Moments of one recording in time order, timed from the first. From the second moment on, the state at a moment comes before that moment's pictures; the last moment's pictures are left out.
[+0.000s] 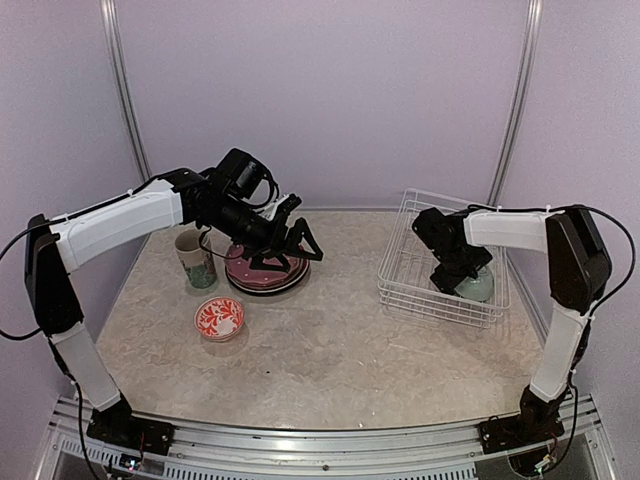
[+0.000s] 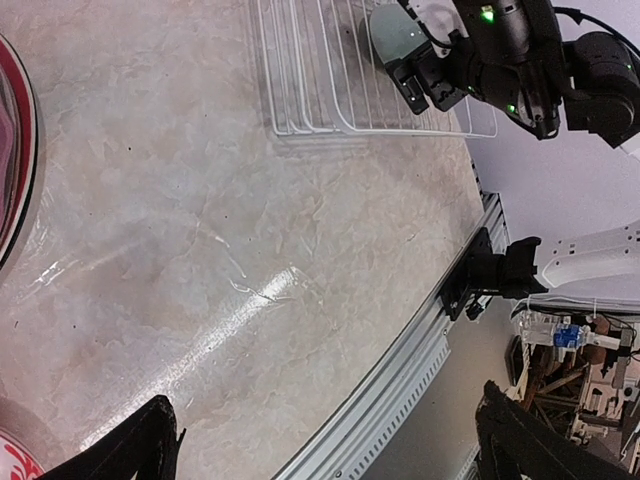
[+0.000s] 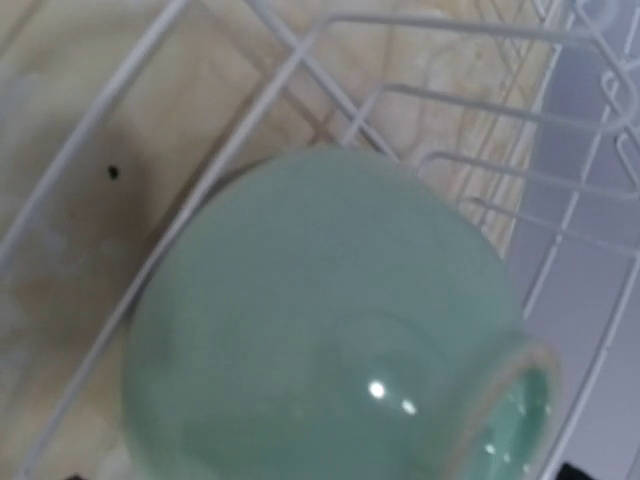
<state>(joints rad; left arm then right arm) -0.70 1.74 1.59 -0.76 0.56 -0.48 0.46 1.86 1.32 -0.86 0.71 -0.01</state>
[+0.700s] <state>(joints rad) -0.70 1.72 1.59 -0.77 0.56 -0.48 0.49 2.01 1.34 -0.87 0.91 -0.02</state>
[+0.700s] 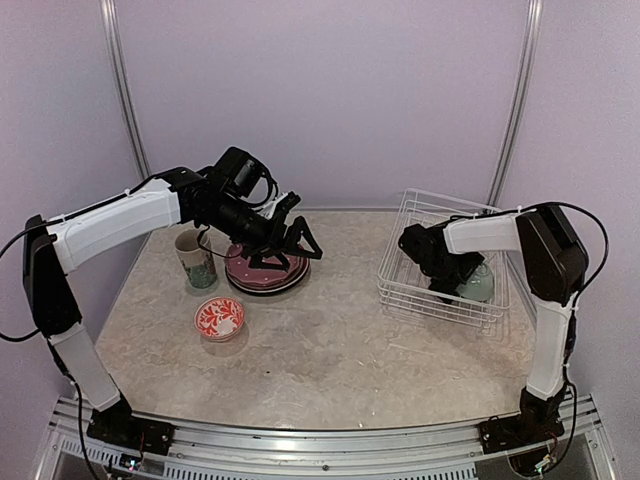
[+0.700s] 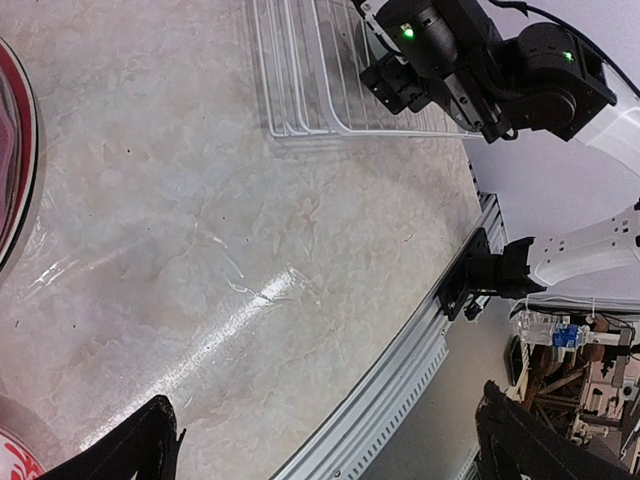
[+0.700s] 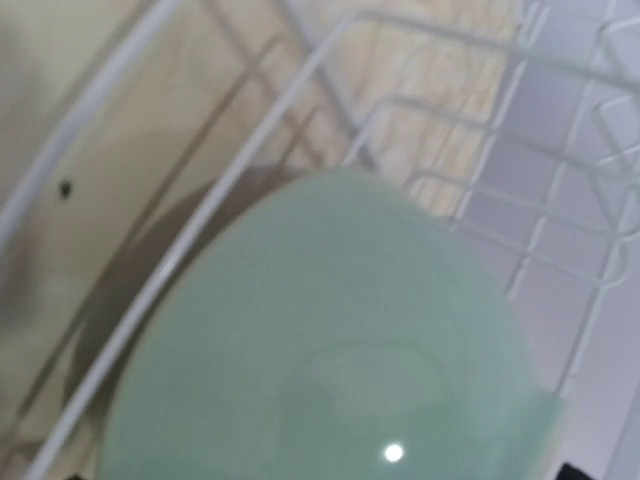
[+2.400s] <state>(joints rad) -0.70 1.71 1.59 -0.77 0.56 -0.48 0.42 1.69 1.32 -0.71 0.42 0.13</state>
